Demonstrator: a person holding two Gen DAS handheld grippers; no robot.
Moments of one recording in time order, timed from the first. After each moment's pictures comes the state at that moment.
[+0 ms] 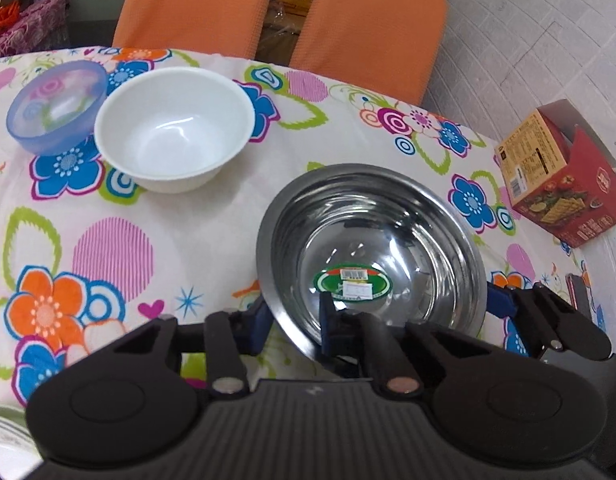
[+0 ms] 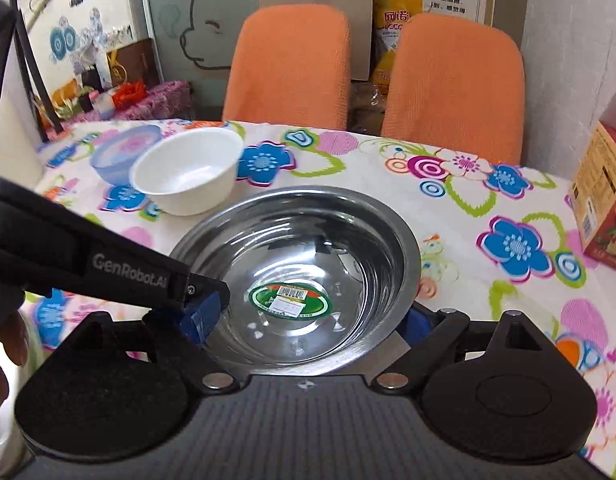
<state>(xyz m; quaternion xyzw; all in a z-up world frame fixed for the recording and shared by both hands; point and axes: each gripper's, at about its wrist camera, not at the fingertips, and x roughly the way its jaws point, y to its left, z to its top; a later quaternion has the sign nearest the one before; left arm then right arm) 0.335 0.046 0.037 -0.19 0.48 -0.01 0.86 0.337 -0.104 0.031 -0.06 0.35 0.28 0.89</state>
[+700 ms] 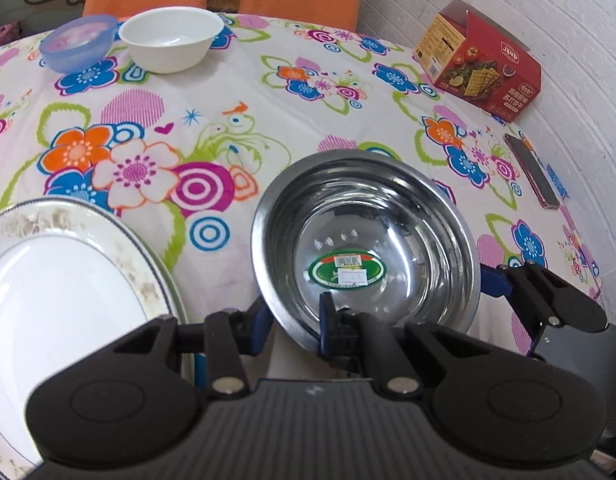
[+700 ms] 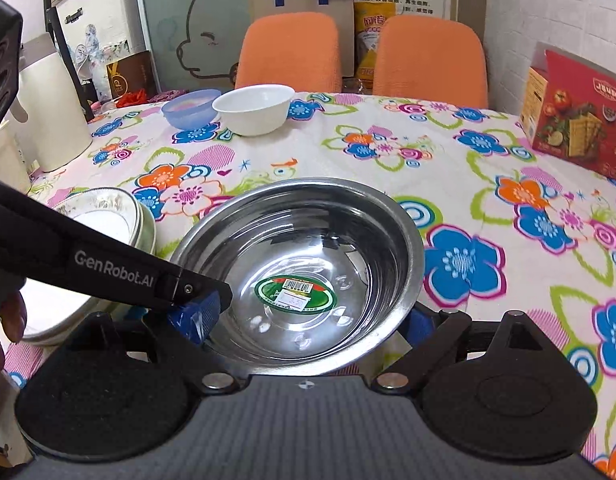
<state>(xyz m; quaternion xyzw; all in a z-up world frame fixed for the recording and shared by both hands) 0.174 0.023 0.021 -0.13 0.49 -0.10 0.86 0.168 -0.125 0.006 -0.04 0.34 0.23 0.91</state>
